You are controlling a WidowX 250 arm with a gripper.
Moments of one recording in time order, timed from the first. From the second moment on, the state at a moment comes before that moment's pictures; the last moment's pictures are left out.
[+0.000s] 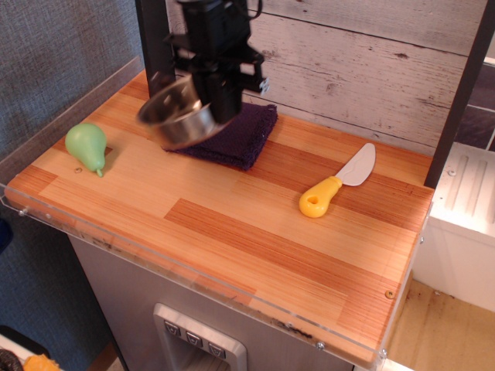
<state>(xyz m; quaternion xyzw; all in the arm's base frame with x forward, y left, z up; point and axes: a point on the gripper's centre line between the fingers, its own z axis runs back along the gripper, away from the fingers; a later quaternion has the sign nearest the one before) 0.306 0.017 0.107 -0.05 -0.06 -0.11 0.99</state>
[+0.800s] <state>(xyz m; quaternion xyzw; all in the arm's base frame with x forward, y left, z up) 0.243 -0.022 0.041 -0.04 0.03 -0.03 1.00</state>
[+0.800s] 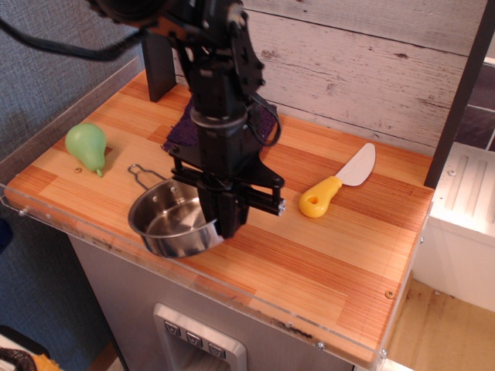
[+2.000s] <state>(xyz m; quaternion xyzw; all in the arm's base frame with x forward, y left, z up) 0.268 -0.008 0.038 -0.09 -0.01 0.06 0.99</state>
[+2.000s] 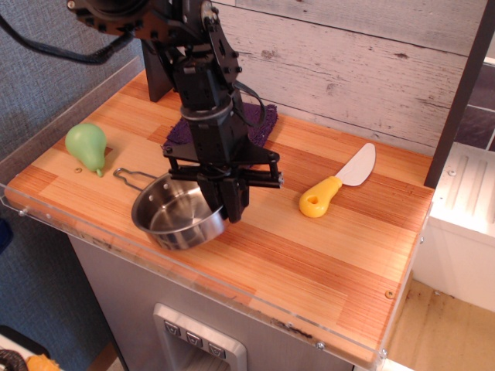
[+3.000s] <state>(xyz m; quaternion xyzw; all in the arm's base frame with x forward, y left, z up) 0.273 0.046 0.131 -0.01 -0.07 -0.05 1.00</state>
